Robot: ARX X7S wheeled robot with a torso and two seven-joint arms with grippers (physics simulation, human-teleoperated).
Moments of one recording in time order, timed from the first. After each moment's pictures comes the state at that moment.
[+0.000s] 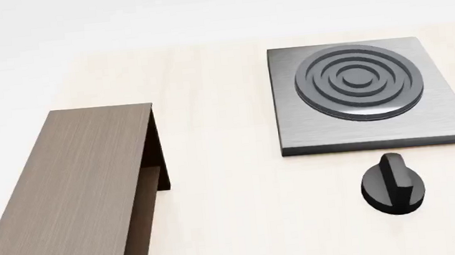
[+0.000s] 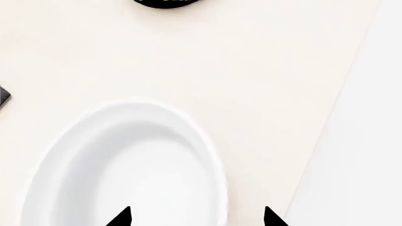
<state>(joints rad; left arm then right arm) 0.46 -0.17 -0.35 0.01 -0.52 0.55 -1.03 0.29 1.00 0.09 0.15 1.79 0.60 1.14</state>
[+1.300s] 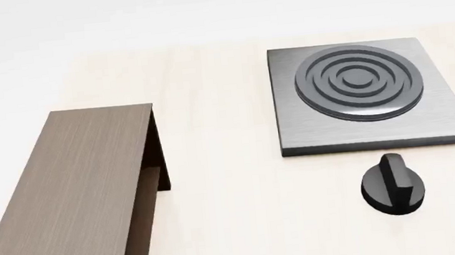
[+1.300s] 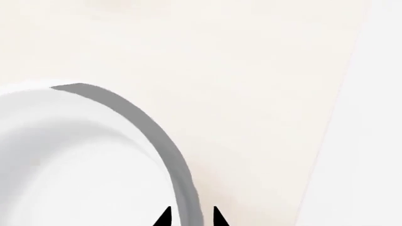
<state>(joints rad) 0.45 -0.19 -0.33 0.01 -0.48 0.52 -1.06 0.33 0.90 0.04 0.42 1.60 0.52 0.91</state>
